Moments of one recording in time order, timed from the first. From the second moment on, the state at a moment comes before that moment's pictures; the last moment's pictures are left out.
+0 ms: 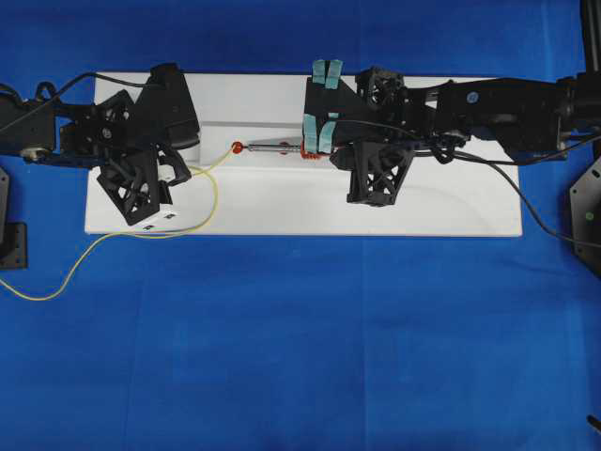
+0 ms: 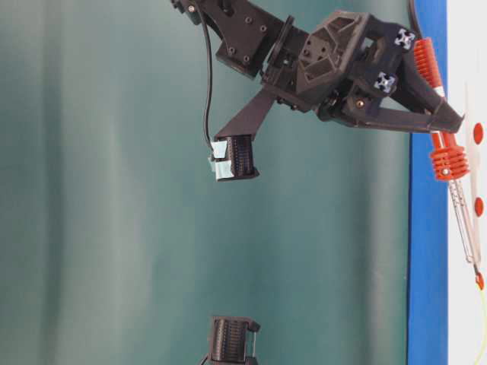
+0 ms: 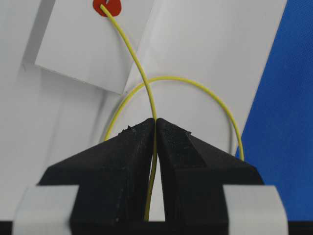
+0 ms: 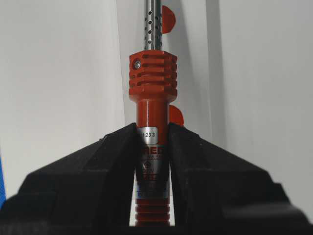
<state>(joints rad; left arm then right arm) 0.13 -0.20 0.88 0.00 0.24 -0.21 -0.17 0.05 0.55 -0.04 0.39 0.09</state>
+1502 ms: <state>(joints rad) 0.10 -0.54 0.99 0.00 0.33 -0.23 -0.17 0.05 0.55 -0.04 0.39 0.09</state>
